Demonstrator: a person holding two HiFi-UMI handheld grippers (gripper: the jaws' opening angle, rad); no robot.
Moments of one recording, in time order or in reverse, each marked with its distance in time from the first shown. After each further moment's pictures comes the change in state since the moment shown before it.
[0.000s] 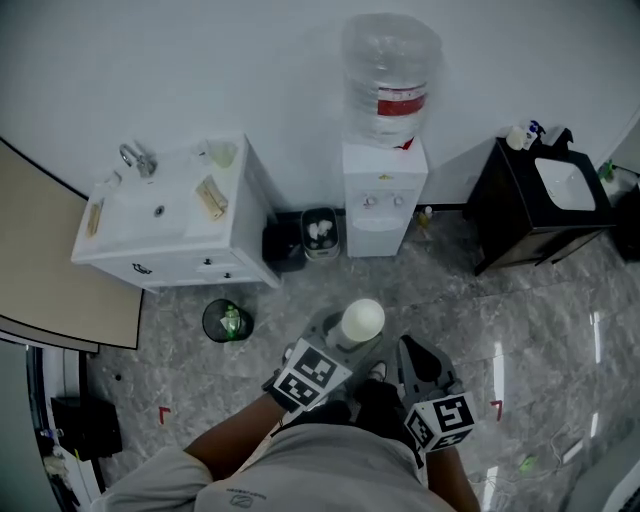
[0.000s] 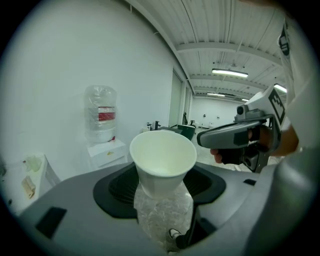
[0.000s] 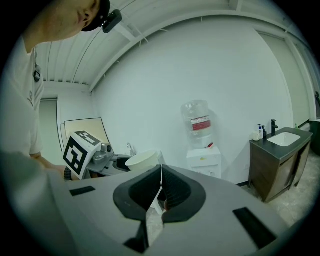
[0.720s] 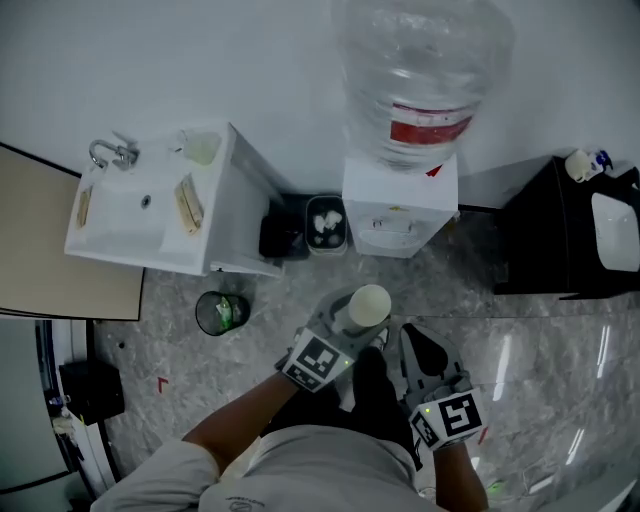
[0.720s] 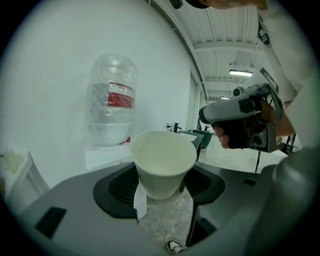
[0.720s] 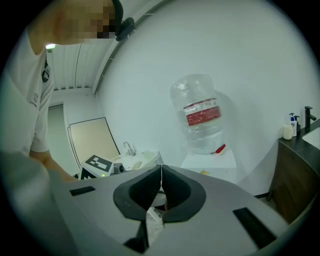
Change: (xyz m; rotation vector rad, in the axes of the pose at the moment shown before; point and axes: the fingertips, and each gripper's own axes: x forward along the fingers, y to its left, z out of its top) left arm 0.221 0.195 0.013 -0.056 -0.071 0.097; right arm 0.220 -0.175 0.057 -0.012 0.062 0.207
